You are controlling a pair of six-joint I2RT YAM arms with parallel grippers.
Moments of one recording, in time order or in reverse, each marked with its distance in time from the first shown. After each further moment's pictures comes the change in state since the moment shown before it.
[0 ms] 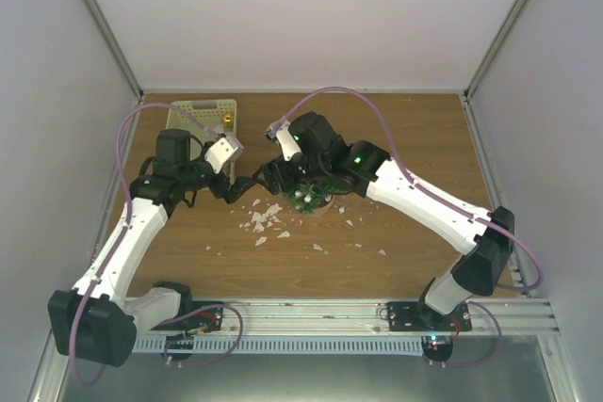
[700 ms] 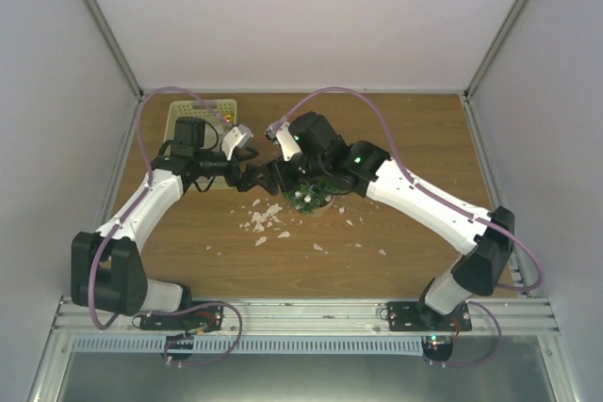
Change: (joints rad) left arm 0.001 0.264 0.038 0.135 0.316 -0.125; right arm 0.000 0.000 0.000 0.001 -0.025 0.024
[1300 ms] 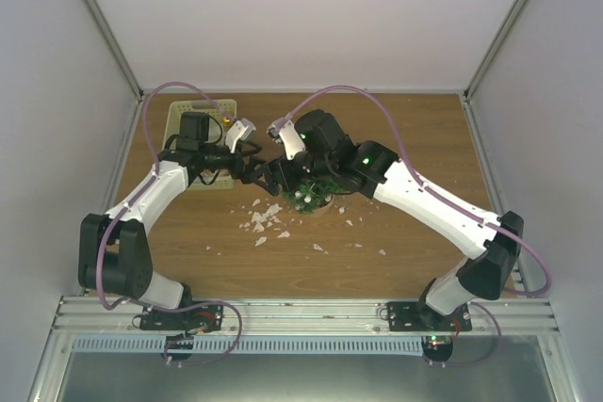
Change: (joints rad) left arm -0.003 0.116 0.051 0.085 0.023 -0.068; right arm 0.000 -0.039 0.000 0.009 -0.053 0.019
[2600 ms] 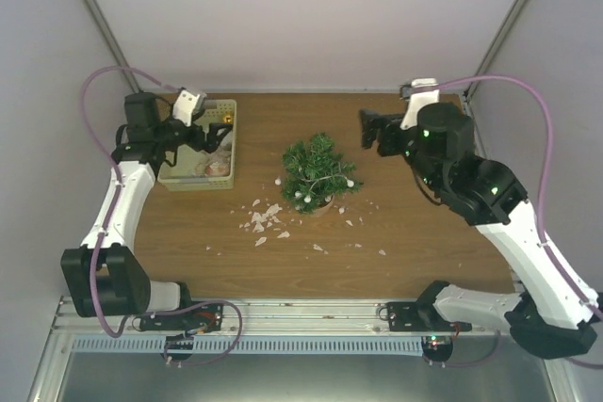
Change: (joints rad) left arm 0.209 -0.121 0.132 -0.019 -0.218 0.007; right arm -0.140 -0.435 -0.017 -0.122 0.632 -0.032
